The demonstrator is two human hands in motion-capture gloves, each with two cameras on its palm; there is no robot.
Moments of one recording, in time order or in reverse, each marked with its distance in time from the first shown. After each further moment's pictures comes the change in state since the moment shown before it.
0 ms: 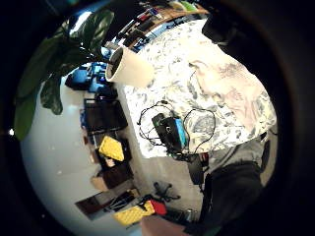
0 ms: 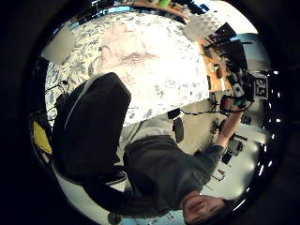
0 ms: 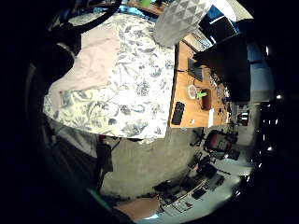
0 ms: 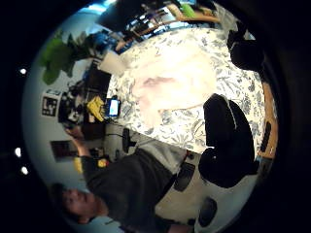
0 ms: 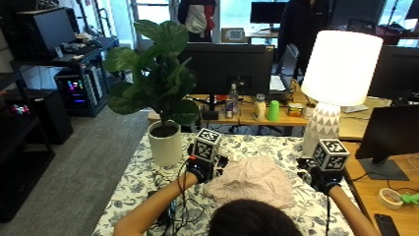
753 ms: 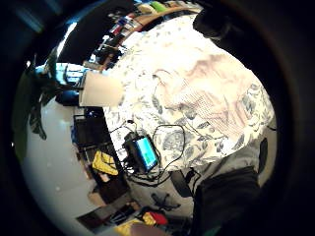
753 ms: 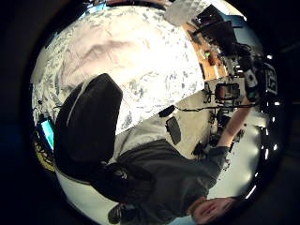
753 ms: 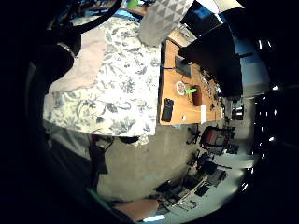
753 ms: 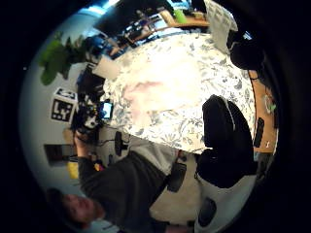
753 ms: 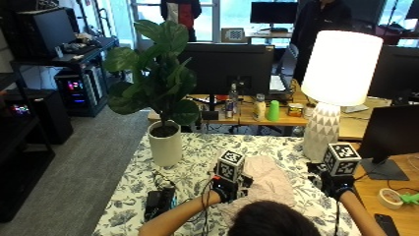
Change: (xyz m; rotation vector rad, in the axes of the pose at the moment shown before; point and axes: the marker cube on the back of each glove) left arm 0.109 -0.054 0.084 0.034 0.112 0.169; right arm 0.052 0.003 0.016 0.044 0.090 0.049
